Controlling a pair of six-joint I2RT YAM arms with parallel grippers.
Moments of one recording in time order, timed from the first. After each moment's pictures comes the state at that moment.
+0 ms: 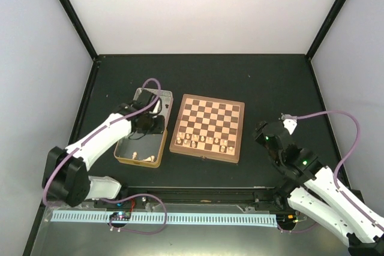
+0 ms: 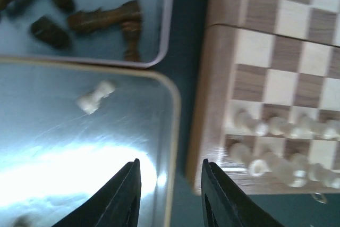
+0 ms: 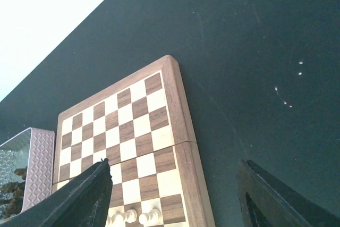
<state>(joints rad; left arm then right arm) -0.48 1.34 0.97 -0.78 0.08 -0.48 0.69 0.60 0.64 -0.74 0.49 1.07</state>
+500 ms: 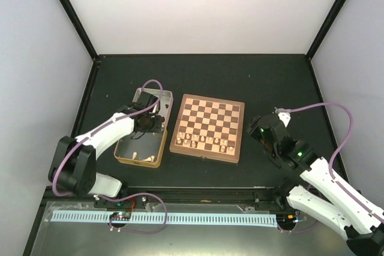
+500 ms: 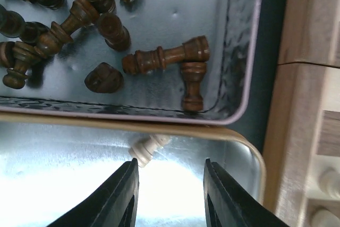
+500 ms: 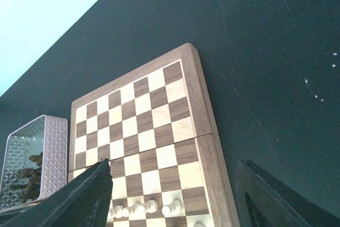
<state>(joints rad) -0.38 1.37 0.84 -0.60 -0.04 -0.38 0.69 0.73 0.71 -0.71 0.42 1.07</state>
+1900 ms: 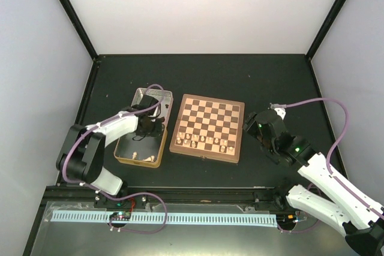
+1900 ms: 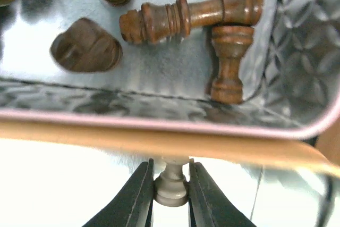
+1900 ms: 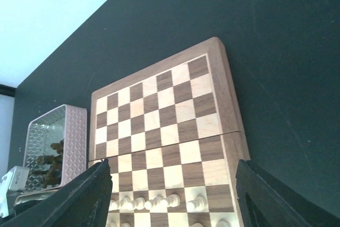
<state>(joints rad) -0.35 1.55 0.82 -0.55 0.00 -0.38 0.69 0.79 0.77 -0.68 0.36 1.06</state>
